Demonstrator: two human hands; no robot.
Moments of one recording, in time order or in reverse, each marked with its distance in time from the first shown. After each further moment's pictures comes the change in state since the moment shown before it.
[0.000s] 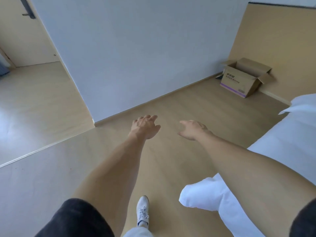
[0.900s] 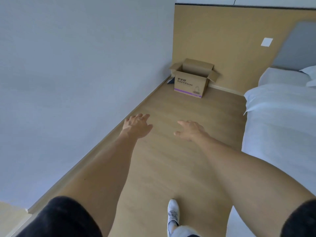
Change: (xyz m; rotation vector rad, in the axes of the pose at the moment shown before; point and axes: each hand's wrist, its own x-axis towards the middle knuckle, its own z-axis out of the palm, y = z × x) left_hand 0.490 0.104 -0.086 0.140 -0.064 0.418; right_hand 0.360 0.144 -0.137 0.181 0.065 0.449
